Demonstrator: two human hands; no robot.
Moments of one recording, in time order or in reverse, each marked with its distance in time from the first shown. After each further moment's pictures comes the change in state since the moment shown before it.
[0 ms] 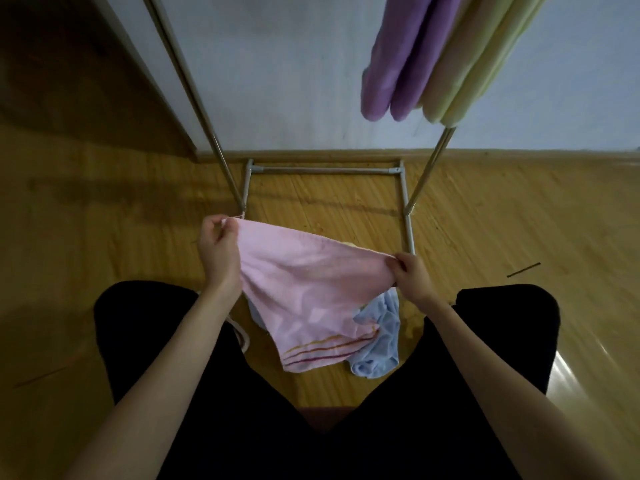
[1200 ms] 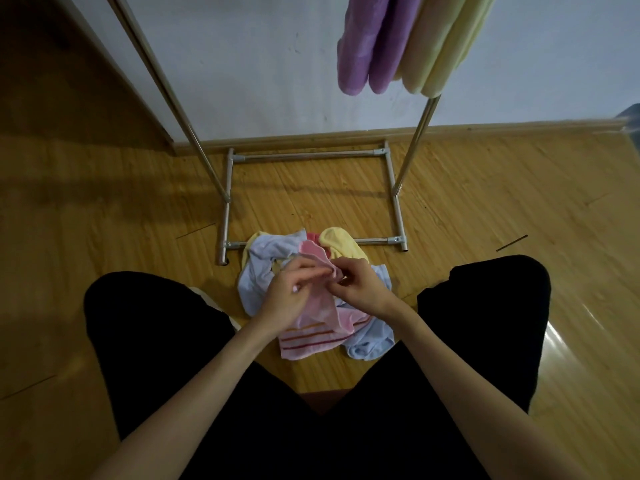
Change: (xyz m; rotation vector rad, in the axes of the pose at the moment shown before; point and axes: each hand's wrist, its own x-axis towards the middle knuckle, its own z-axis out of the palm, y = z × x) left_hand -0.091 -0.044 0.023 0.316 -0.890 0.229; right_hand -0.059 -0.047 0.048 0.133 -0.276 -0.261
